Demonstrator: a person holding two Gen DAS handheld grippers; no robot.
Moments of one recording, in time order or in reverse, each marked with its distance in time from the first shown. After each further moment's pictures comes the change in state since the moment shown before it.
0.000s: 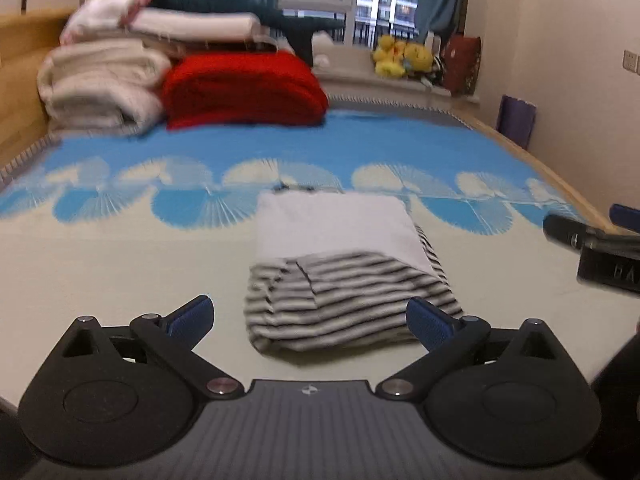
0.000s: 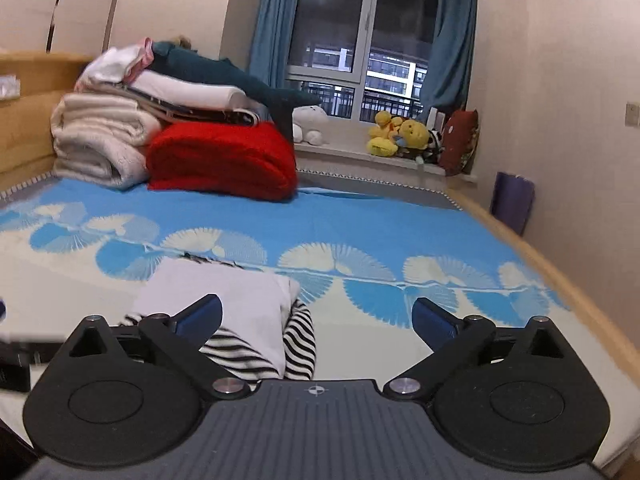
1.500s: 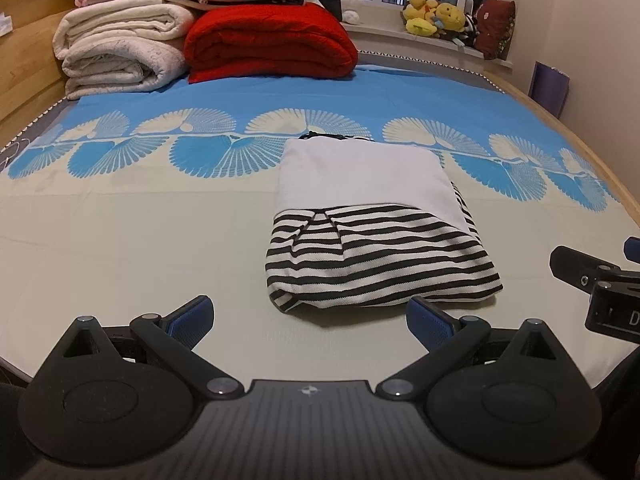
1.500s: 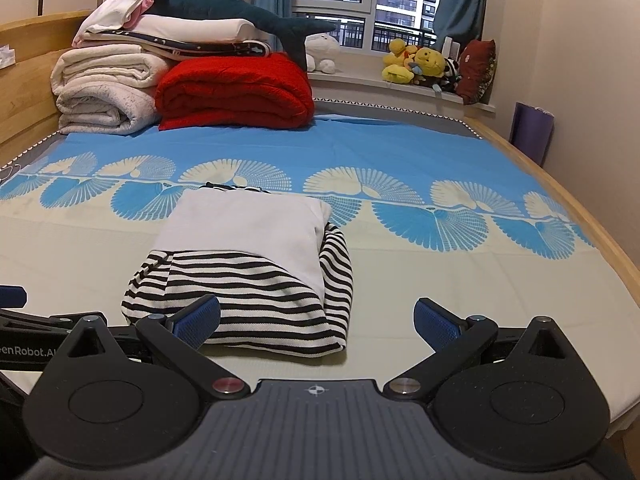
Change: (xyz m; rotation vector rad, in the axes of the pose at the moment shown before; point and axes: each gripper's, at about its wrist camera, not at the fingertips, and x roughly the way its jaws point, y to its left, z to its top) left arm 0.035 0.005 -0.010 -0.060 0.163 0.062; right arm 0.016 0.027 -0.018 0.055 0.209 0.051
